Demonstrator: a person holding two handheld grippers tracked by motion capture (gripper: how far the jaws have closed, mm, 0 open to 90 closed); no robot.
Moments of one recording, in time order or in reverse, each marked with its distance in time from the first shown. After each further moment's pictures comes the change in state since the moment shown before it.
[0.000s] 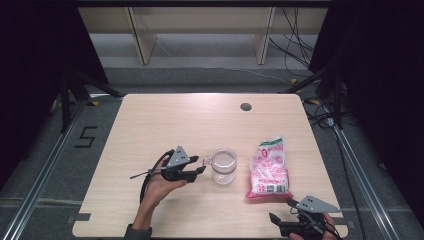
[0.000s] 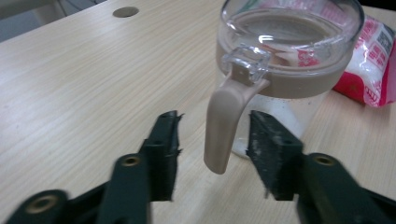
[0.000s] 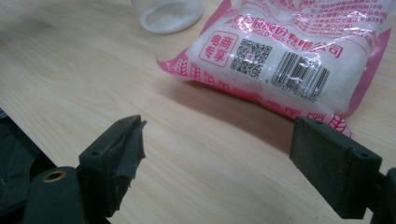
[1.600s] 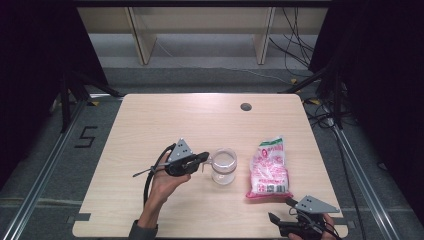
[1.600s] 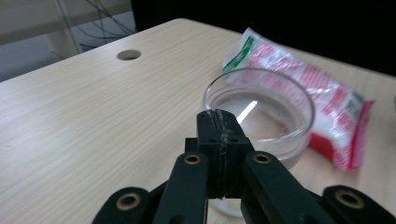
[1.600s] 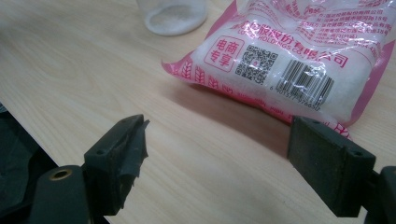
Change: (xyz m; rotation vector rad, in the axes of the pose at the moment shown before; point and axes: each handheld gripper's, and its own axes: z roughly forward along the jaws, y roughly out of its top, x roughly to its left) left arm -0.013 0.032 -0.005 -0.112 0.021 -0.026; right arm 0.003 0.001 0.001 -0.006 0.015 -0.005
